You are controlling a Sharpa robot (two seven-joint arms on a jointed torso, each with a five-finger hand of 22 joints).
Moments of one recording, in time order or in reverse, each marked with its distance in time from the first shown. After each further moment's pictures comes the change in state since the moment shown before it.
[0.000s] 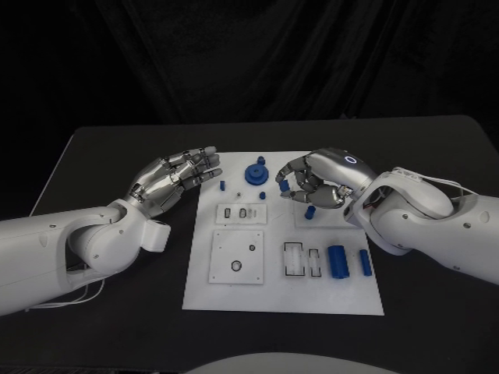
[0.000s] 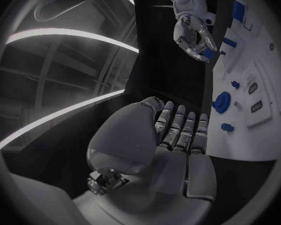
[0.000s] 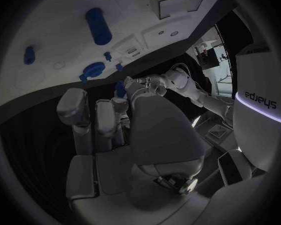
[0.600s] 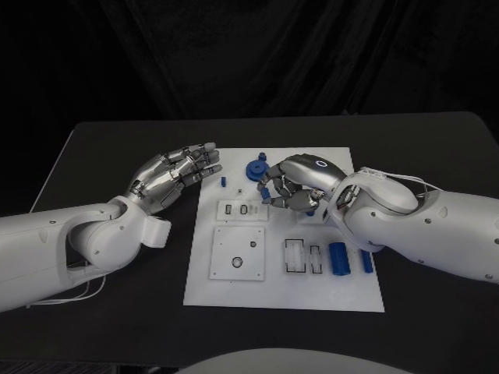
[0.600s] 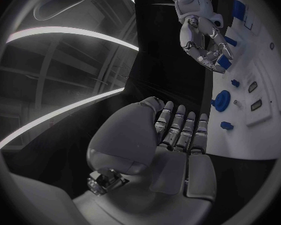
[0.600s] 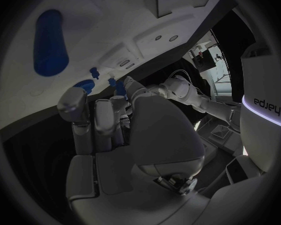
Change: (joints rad) left arm 0.000 0.001 0.000 0.003 0.016 -0.007 0.000; left_hand 0.000 0.000 0.000 0.000 0.000 0.000 0.000 0.000 0.000 0.000 0.000 0.000 0.000 0.000 0.000 0.000 0.000 0.000 0.000 0.000 0.000 0.001; right arm -0.021 0.116 0.000 -0.064 0.000 0.085 -0.058; right_hand 0.000 0.000 0.000 0.000 -0.015 0.006 0.005 0.004 0.000 -0.079 0.016 -0.052 -0.057 -0.029 0.015 -0.024 -0.015 0.016 -0.030 0.015 -0.059 0.000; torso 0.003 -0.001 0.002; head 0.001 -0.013
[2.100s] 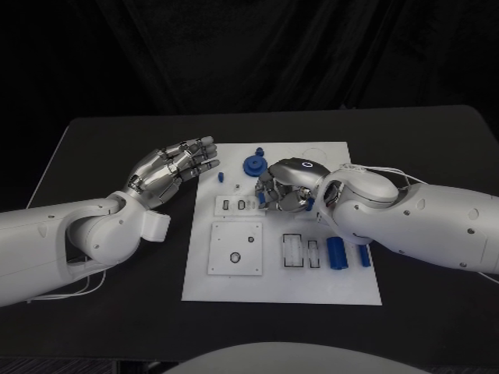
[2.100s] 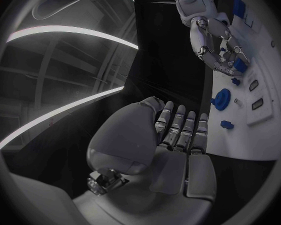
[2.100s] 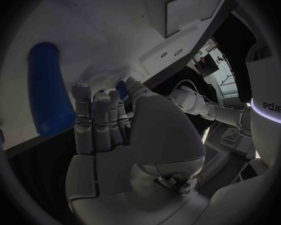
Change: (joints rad) left arm 0.000 0.006 0.000 -0.009 0.019 -0.009 0.000; left_hand 0.000 0.000 0.003 -0.003 0.000 0.000 0.000 0.000 0.001 0.000 0.000 0.000 0.000 0.010 0.004 0.008 0.001 0.000 0.004 0.004 0.004 0.001; right arm -0.014 0.067 0.000 -0.068 0.000 0.133 -0.068; right_hand -0.013 -0.013 -0.008 0.023 -0.016 -0.024 0.023 0.047 0.031 -0.162 0.021 -0.082 -0.109 -0.139 0.024 -0.155 -0.151 0.031 -0.120 0.024 -0.246 0.000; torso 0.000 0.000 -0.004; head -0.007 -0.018
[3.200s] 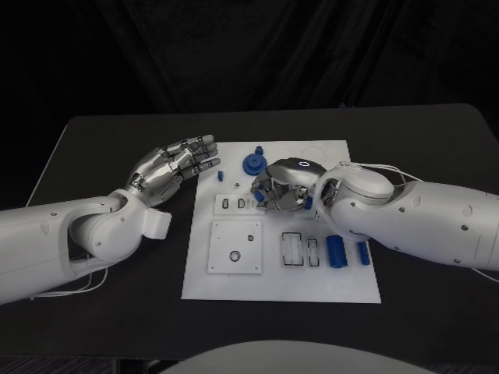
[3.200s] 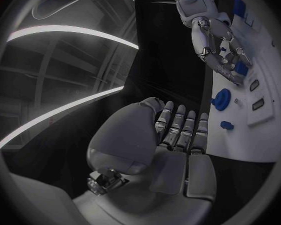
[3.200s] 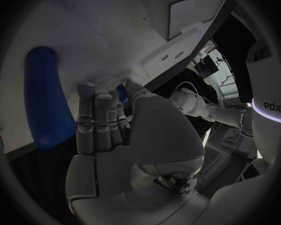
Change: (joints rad) left arm 0.000 0.015 0.000 -0.014 0.005 0.004 0.000; left_hand -0.004 0.004 0.005 -0.005 0.000 0.004 0.004 0.000 0.000 0.003 0.003 0.000 0.000 0.007 0.000 0.008 0.001 0.000 0.007 0.007 0.004 0.002; right arm -0.004 0.015 0.003 -0.019 0.000 0.034 -0.001; right_hand -0.021 -0.021 -0.010 0.021 -0.011 -0.139 0.018 -0.157 0.002 -0.036 0.003 -0.005 -0.026 -0.018 0.004 -0.008 -0.022 0.038 -0.006 0.002 -0.055 0.002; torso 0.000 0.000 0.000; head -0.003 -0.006
